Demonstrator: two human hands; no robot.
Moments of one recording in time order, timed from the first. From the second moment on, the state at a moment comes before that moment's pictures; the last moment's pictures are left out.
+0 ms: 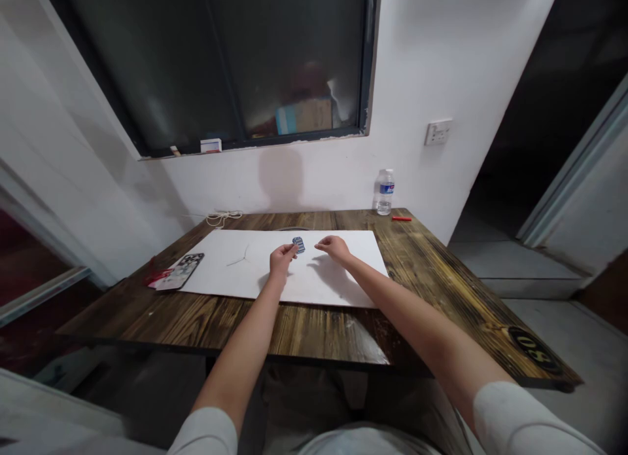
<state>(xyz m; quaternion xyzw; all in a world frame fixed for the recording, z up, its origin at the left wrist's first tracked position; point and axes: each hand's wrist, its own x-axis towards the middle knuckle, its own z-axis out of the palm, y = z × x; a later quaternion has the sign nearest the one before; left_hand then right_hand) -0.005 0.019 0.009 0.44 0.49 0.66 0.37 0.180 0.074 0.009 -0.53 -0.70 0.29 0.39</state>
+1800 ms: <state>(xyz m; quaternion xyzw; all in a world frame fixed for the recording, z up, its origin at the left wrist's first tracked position) -0.008 0.019 0.001 0.43 0.52 0.64 0.37 0.191 0.057 -0.020 -0.38 -0.78 0.24 0.43</state>
